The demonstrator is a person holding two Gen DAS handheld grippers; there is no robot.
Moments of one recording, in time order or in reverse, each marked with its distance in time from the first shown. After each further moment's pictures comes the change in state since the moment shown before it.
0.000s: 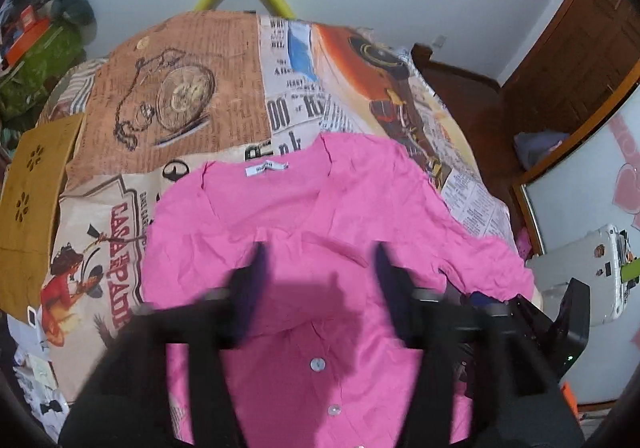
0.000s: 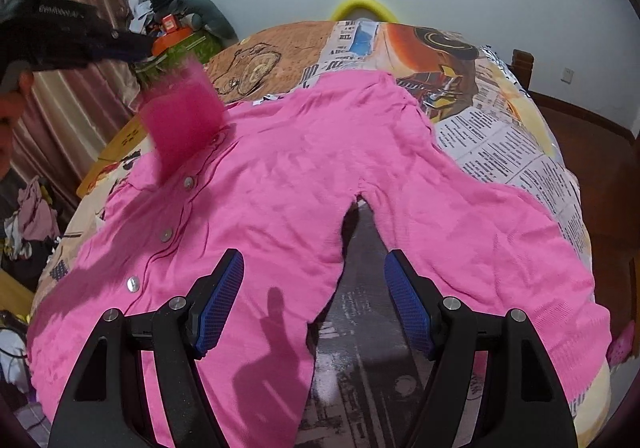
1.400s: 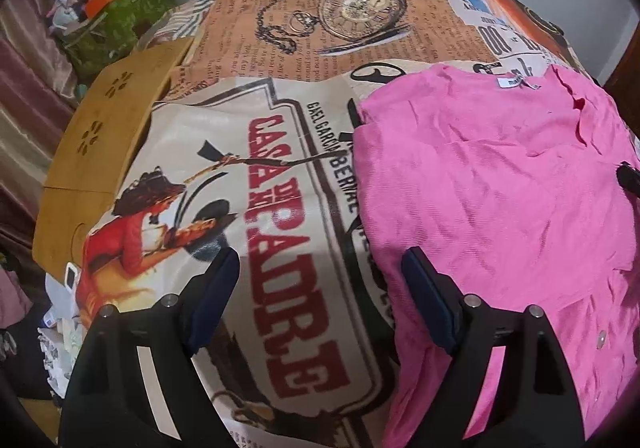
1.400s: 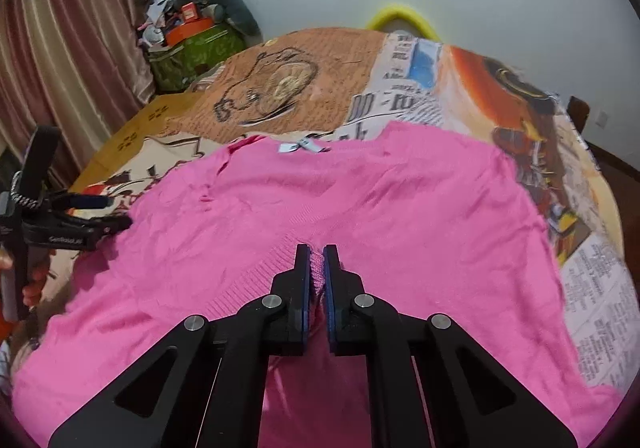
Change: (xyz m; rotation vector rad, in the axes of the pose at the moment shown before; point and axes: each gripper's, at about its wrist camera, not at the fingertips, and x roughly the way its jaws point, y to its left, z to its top) left arm 0.089 0.189 -0.088 -0.099 0.059 0.344; right arm 0.100 0.037 0.083 -0.096 -0.005 0.017
